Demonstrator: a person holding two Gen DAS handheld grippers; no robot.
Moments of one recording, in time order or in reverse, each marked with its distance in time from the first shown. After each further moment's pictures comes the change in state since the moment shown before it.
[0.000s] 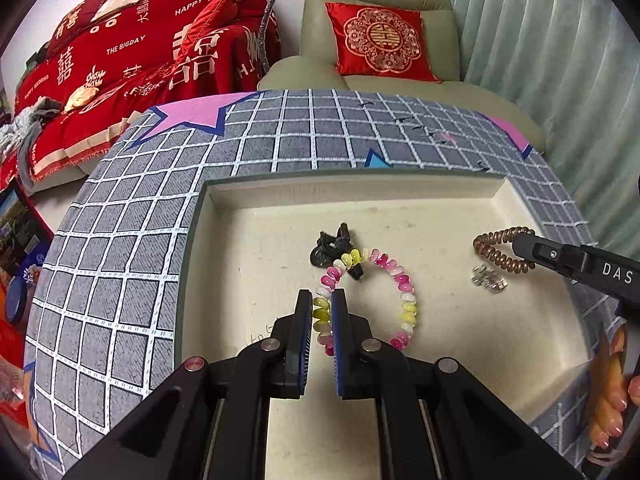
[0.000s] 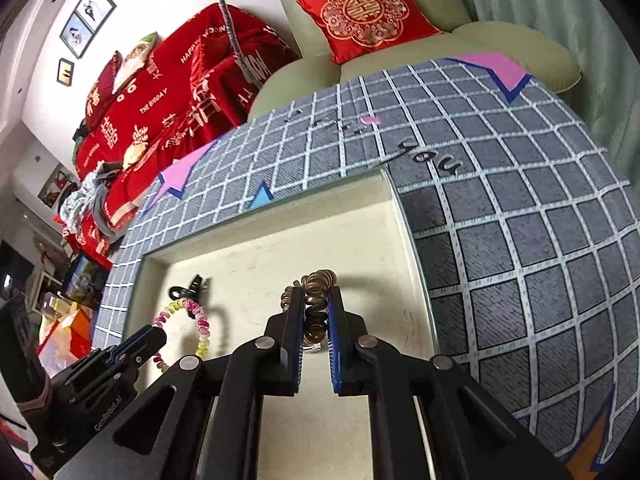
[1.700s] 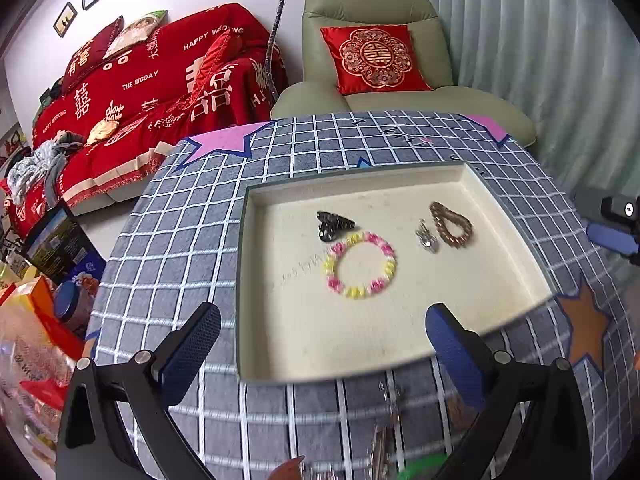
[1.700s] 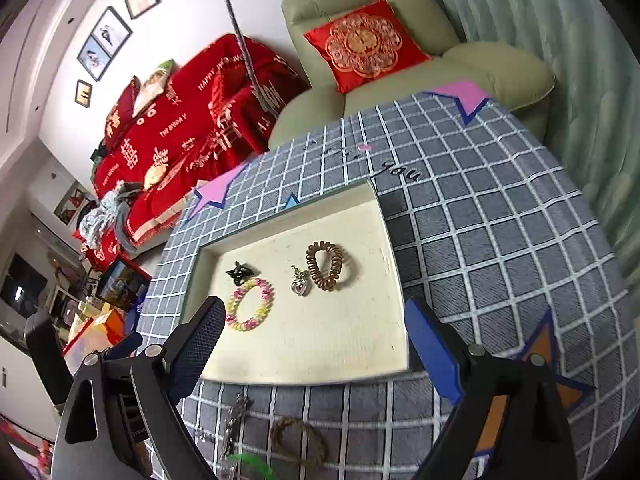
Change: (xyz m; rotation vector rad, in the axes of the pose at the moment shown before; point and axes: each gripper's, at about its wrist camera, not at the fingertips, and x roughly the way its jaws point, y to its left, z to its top) left arm -0.102 -0.018 -0.046 0.078 -0.078 0.084; right arm -0.126 0.005 -0.043 0.011 -0.105 0.054
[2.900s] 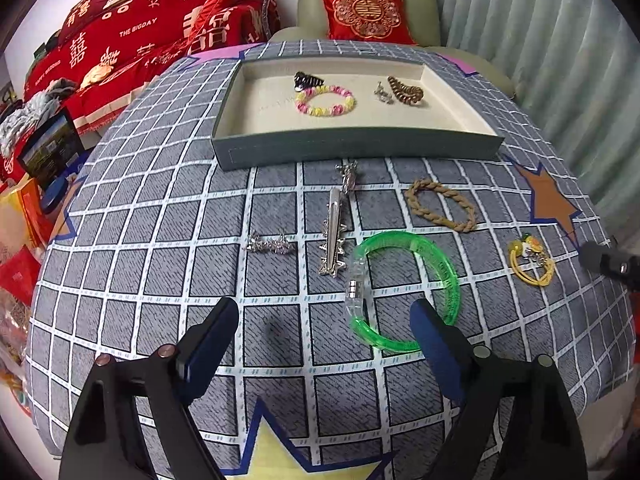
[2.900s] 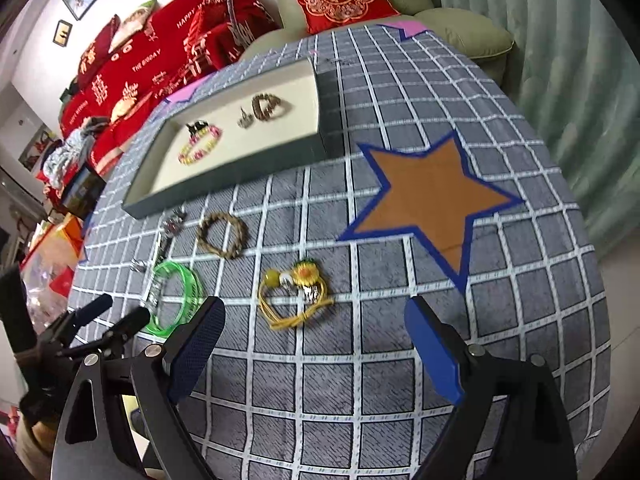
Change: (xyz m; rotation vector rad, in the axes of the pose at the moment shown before) left arm -0.037 -0.018 -0.138 -0.066 0.150 -0.075; right arm -0.056 -0.037 -0.145 -0.071 0.198 -0.175
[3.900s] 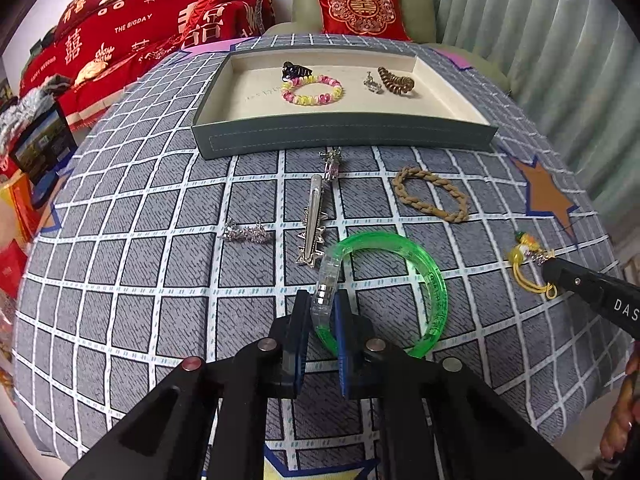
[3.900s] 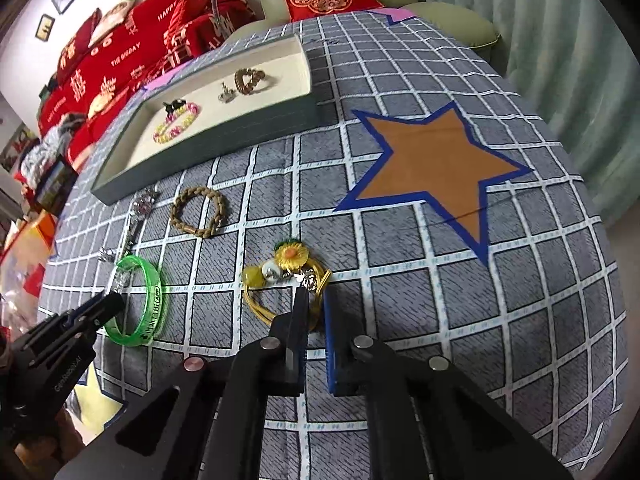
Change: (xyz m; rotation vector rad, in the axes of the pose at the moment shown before) left arm 0.006 -0.007 -0.008 -0.004 -0.001 -0.039; right arm 0.023 0.007 -0.017 0.020 -0.010 -0.081
